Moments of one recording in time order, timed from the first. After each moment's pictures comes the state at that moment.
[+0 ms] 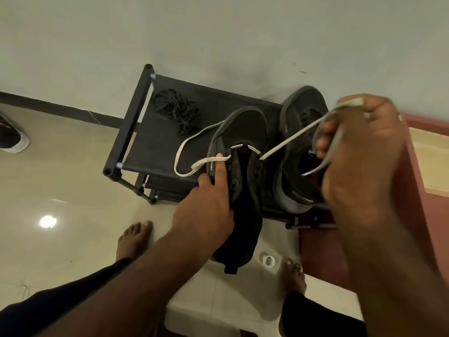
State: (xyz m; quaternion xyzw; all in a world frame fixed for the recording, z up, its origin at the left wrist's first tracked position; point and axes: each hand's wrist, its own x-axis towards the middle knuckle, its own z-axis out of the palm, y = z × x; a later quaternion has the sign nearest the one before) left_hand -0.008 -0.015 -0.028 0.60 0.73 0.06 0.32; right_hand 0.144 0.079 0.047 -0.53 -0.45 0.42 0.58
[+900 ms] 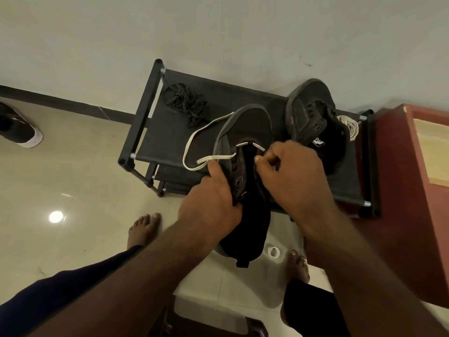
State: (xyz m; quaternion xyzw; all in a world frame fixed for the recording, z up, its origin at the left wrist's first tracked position) left_hand -0.012 -0.028 -0.026 0.52 0.76 0.11 0.37; right_hand 0.125 0.038 0.003 -0.59 -0.77 0.18 0.13
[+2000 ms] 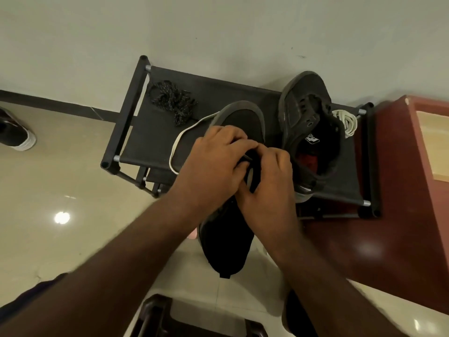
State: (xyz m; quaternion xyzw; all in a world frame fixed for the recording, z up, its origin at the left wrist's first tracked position) left_hand -0.013 0.022 -0.025 0.74 0.61 0.25 0.16; right_hand 0.121 0.013 -0.042 -0.59 -0.70 0.29 0.28
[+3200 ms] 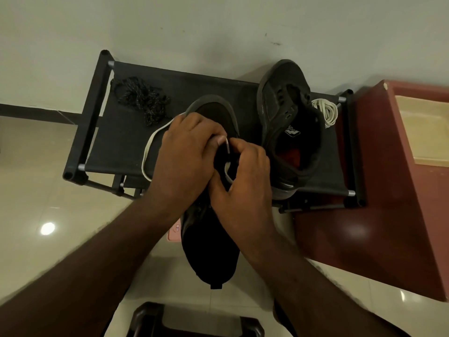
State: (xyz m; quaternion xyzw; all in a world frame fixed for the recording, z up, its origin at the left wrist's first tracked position) left_hand -0.010 0.044 -0.047 0.67 0.62 0.38 0.15; right_hand 0.110 0.014 -0.051 -0.61 -0.67 0.28 0.32
